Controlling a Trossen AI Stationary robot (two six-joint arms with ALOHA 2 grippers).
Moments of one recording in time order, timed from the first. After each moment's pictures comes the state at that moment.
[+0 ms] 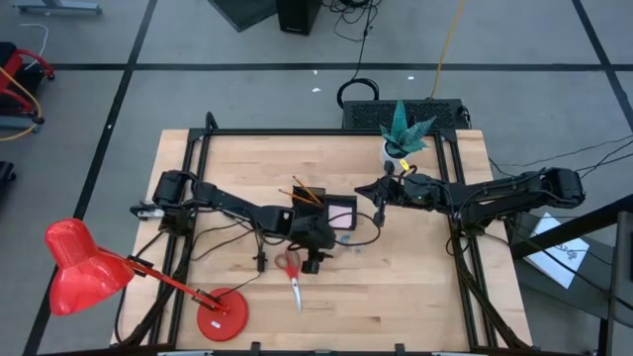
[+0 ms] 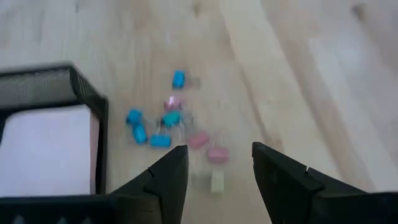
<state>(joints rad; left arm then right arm) -0.14 1.92 1.16 -0.02 0.09 0.03 -0.08 1.11 0.44 0.38 0.18 -0.09</state>
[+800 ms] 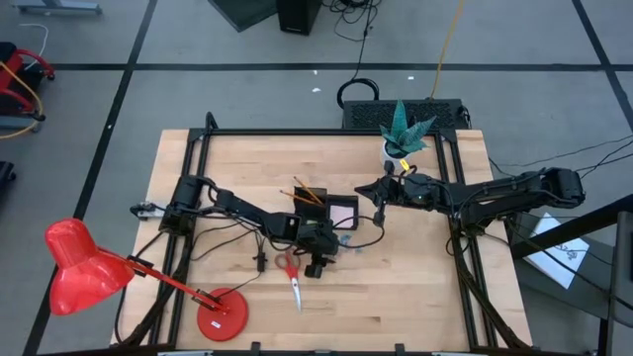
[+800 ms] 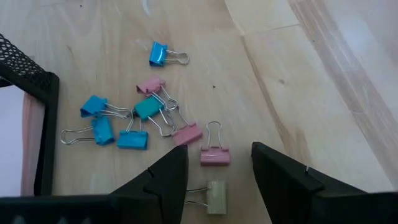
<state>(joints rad) -0.14 2.07 1.16 0.09 0.11 0.06 -0.08 1.11 0.44 0.39 0.18 -0.09</state>
